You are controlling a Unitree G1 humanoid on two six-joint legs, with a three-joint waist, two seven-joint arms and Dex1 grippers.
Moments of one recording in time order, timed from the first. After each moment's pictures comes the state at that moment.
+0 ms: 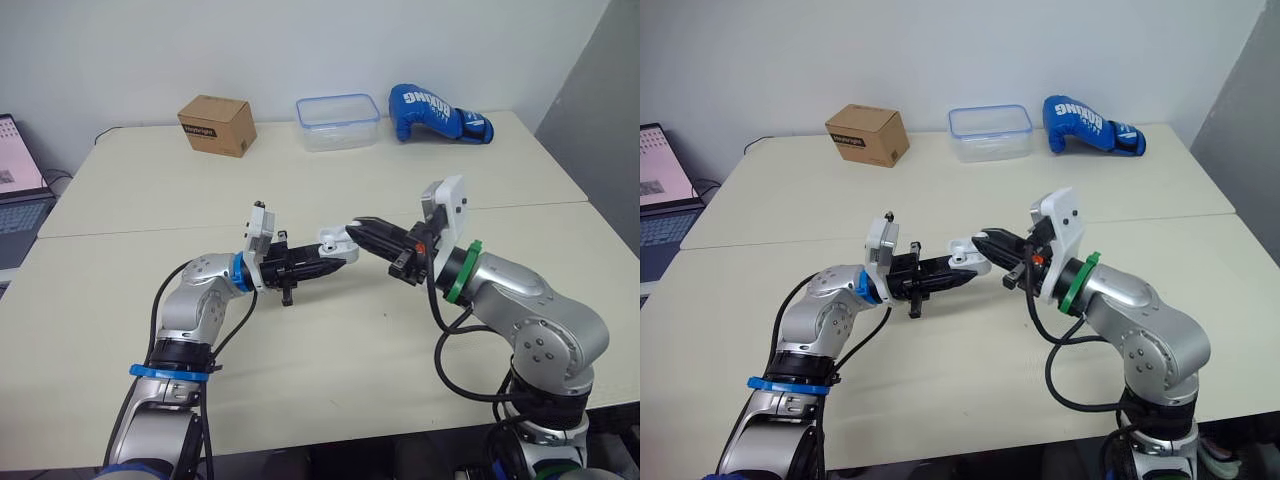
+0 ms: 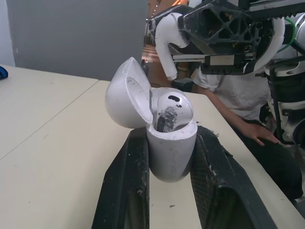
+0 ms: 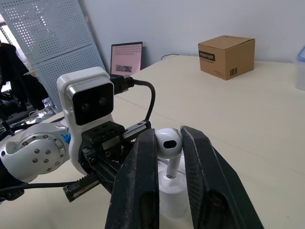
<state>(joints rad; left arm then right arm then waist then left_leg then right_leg) -0.56 0.39 0.00 0.20 -0.53 0.26 -1.34 -0.52 -0.19 -0.07 -0.65 0.58 1.11 0.47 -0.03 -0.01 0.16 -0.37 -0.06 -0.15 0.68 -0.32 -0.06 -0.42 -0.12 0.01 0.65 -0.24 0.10</state>
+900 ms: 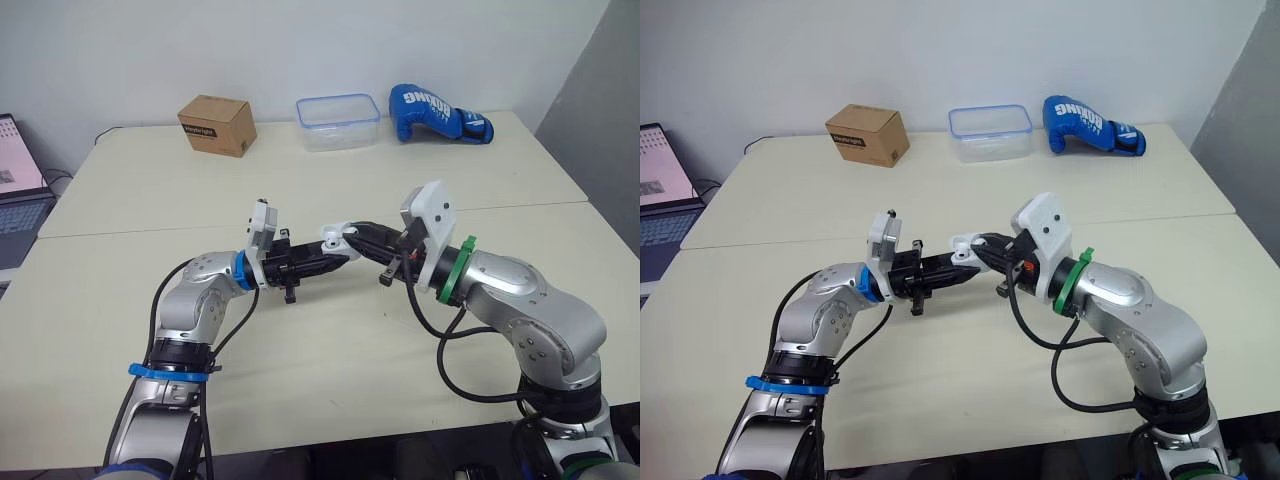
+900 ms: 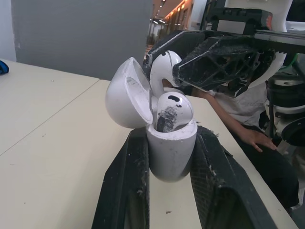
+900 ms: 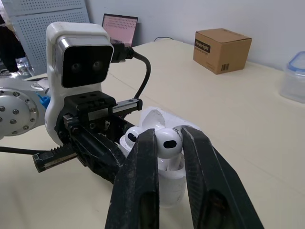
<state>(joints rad) -0.56 0.39 0.01 0.17 -0.55 0.34 -1.29 -0.53 -0.38 0.11 -0.65 0.51 0.96 0.42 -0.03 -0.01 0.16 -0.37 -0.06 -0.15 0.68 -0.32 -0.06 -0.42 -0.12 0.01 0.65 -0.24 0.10</state>
